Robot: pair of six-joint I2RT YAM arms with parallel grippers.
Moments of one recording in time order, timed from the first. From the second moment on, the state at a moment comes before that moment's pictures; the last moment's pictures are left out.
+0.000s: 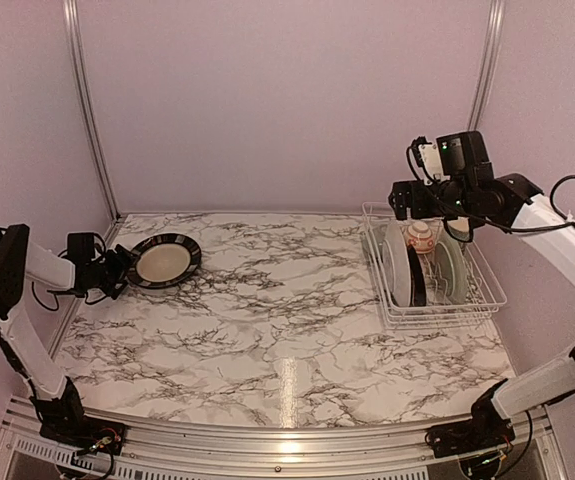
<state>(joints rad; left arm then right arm) 0.12 1.75 0.73 0.35 0.34 -0.91 0.48 1.31 1.41 -0.64 0.25 0.13</state>
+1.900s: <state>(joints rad) -0.30 1.37 0.85 -0.01 0.06 -0.67 0.44 1.46 1.23 -0.68 0.06 0.29</state>
